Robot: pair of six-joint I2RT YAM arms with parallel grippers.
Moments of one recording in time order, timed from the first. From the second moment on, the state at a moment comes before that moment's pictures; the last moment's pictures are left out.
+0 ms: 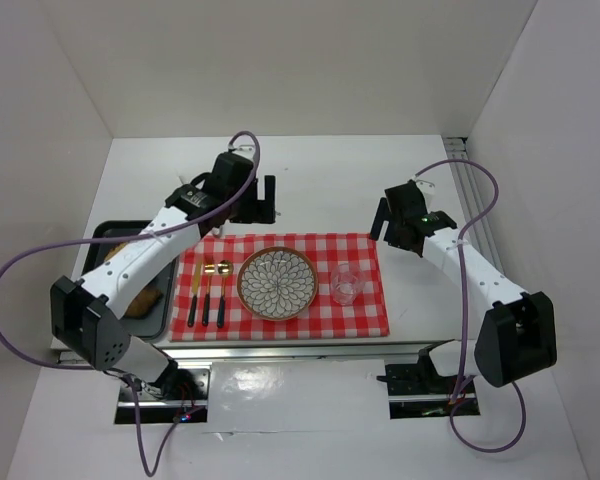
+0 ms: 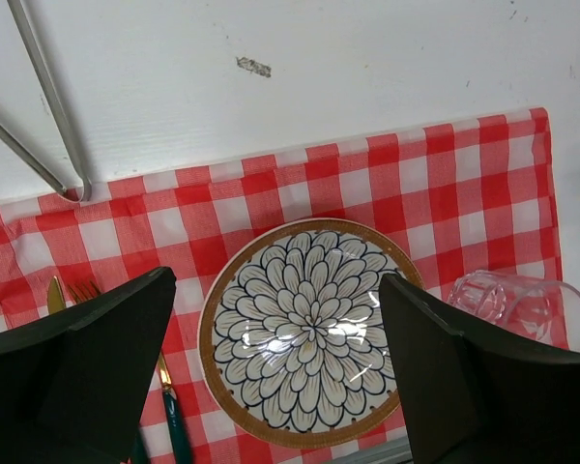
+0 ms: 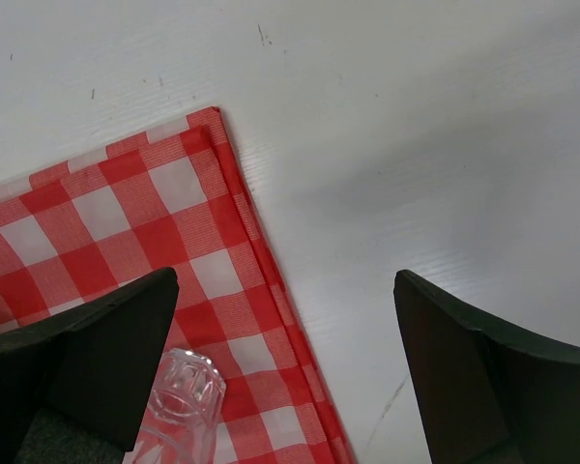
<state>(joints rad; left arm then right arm) -0.53 1.47 1.39 -0.67 -0.15 -0.41 0.30 1.32 0.98 -0.61 0.35 0.55</state>
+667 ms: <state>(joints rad) -0.28 1.73 1.46 -0.81 -0.27 -0.54 0.30 1.28 0.98 -0.61 0.34 0.55</state>
